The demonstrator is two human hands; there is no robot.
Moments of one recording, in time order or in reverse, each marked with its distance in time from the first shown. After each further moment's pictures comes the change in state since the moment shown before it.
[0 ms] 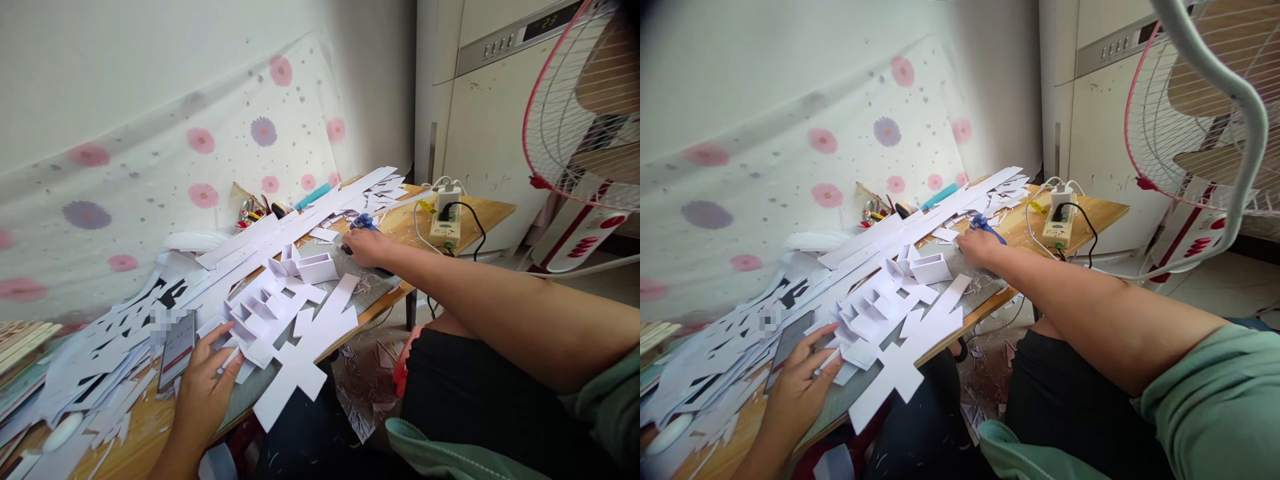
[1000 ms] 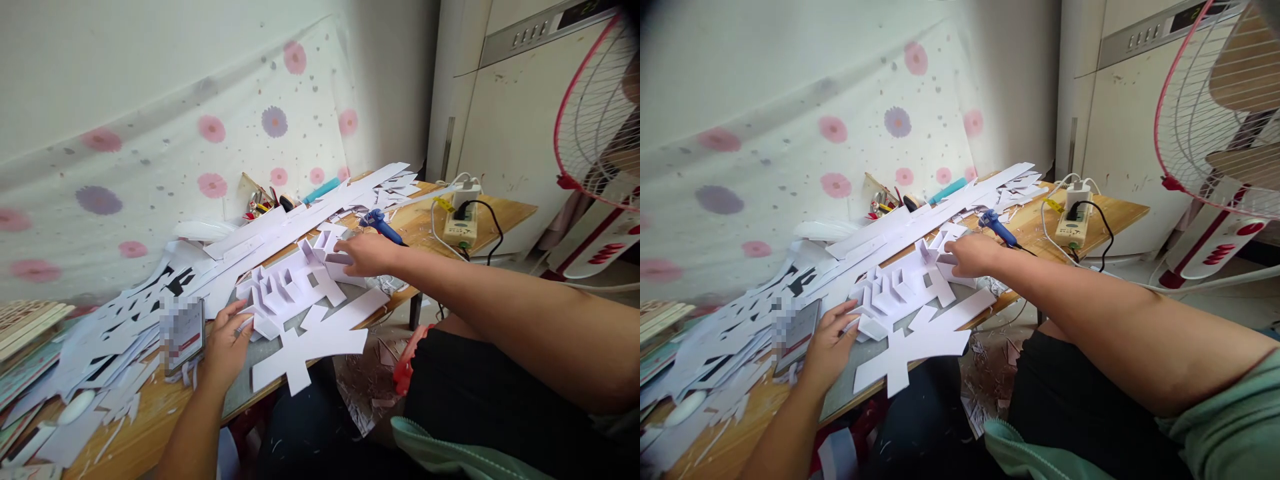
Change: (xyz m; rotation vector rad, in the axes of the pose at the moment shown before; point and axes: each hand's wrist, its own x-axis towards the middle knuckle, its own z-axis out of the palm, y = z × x) left_hand 0.027 -0.031 0.039 -0.168 0.037 -0.148; right_hand -0.013 -0.034 -0.010 -0.071 -0.049 -0.143
